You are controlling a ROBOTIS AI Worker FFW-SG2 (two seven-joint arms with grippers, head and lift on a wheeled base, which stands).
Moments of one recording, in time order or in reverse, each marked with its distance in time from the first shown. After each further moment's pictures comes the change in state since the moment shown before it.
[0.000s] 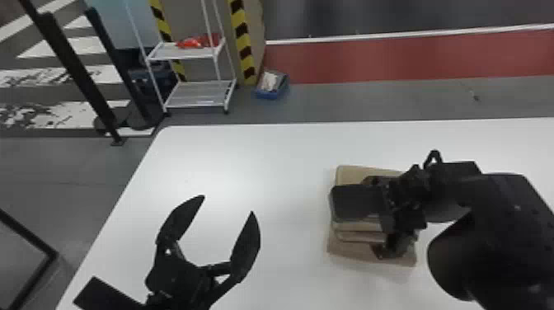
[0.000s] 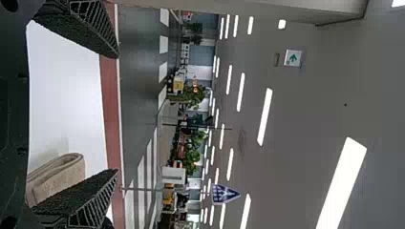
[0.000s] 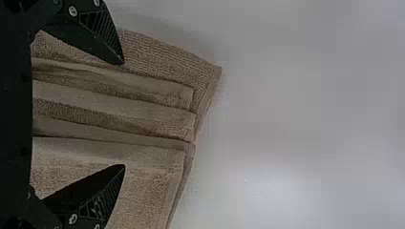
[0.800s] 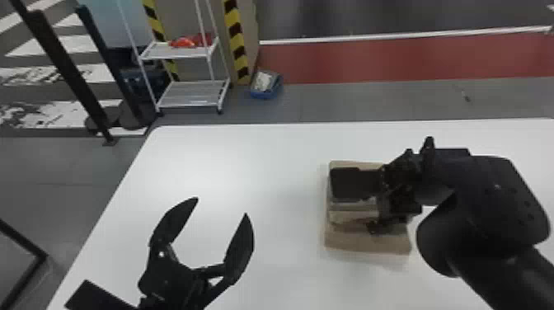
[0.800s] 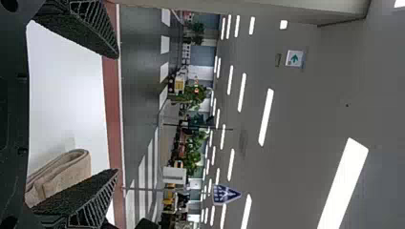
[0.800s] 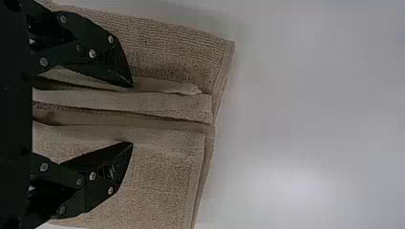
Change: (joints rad) left arm -0.003 0.000 -0.002 0.011 0.000 -0.004 0.000; right arm -0.055 0.029 -0.024 0.088 0.020 0.029 0.000
